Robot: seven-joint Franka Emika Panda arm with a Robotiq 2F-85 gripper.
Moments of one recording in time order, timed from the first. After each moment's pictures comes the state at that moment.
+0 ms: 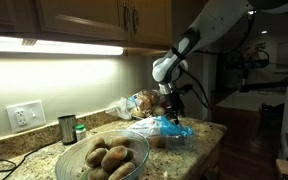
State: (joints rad) arm -0.27 0.51 -0.16 -1.73 -0.10 1.99 -0.31
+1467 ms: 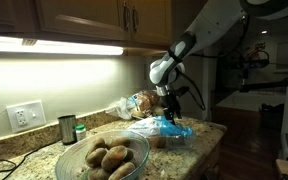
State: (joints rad) arm -0.27 0.56 -0.15 -1.67 -0.09 2.00 -0.31
